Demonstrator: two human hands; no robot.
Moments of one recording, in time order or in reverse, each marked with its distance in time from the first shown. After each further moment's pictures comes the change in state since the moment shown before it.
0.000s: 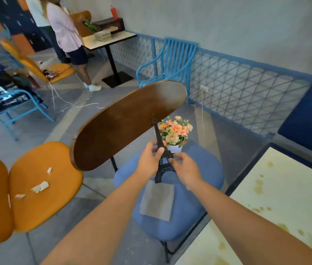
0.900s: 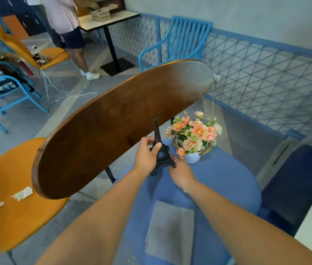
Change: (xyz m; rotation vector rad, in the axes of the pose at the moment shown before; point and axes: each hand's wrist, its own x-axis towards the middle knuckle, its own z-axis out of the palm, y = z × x) left_hand 0.150 -0.089 -0.014 0.029 0.171 -0.020; right_hand 0.170 0.071 0.120 -0.158 -0.184 -0.061
